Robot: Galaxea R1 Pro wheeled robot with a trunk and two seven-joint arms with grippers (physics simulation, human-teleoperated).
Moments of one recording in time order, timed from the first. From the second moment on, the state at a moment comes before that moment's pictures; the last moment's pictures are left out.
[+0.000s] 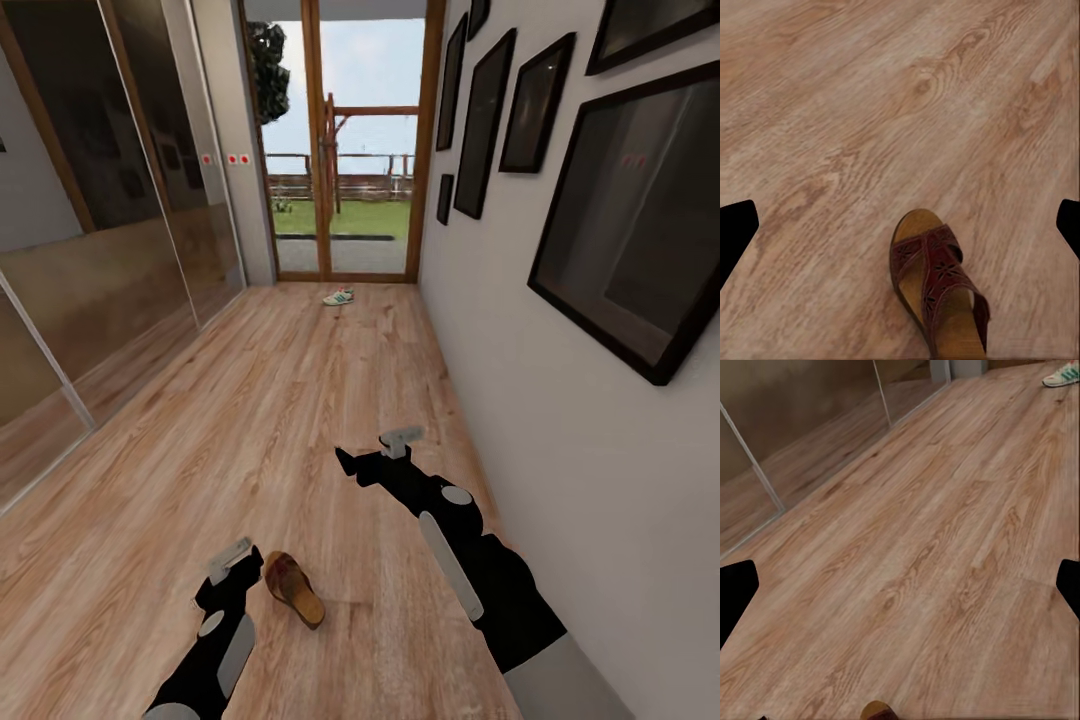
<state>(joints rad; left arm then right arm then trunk) -0.48 -0.16 0.28 -0.61 0.17 -0.21 0.26 -0.58 0.09 0.38 -1.30 -0.28 0.39 0.11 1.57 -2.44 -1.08</state>
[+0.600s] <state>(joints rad) -0.47 -0.16 0.28 -0.62 0.17 -0.21 0.26 -0.58 0.09 0.38 -1.30 -0.28 0.39 0.11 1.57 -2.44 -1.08</state>
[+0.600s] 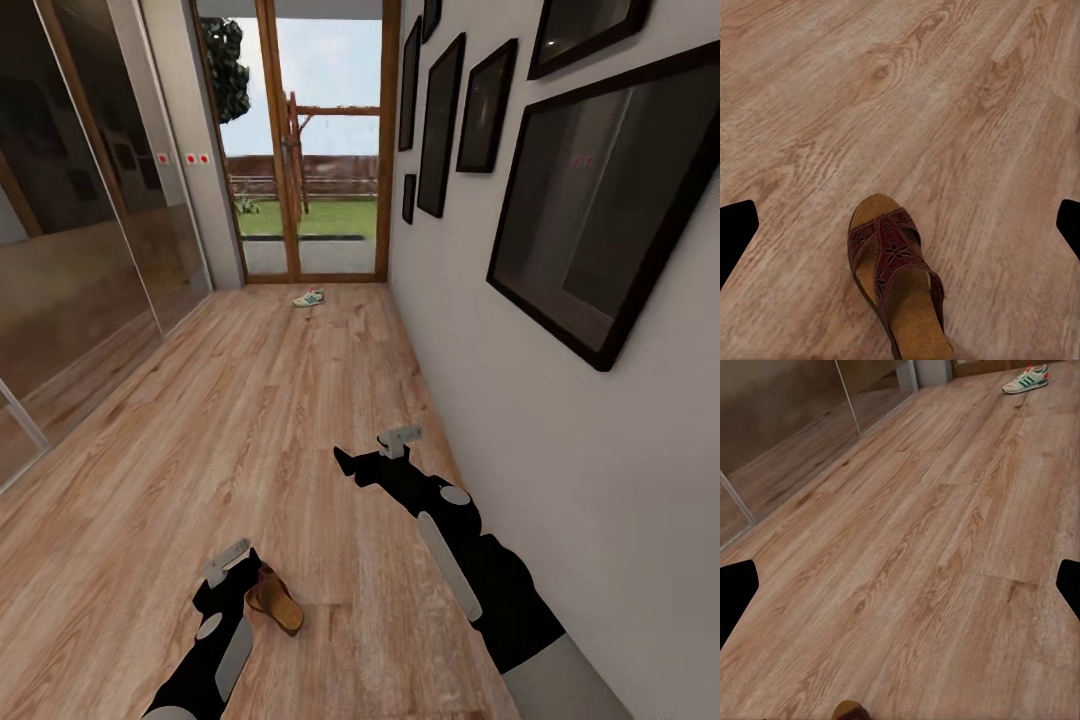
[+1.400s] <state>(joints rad) -0.47 -0.16 0.28 -0.61 0.17 -0.21 0.26 -0.58 0.09 0.52 -1.30 -0.28 0.39 0.21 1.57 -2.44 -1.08</state>
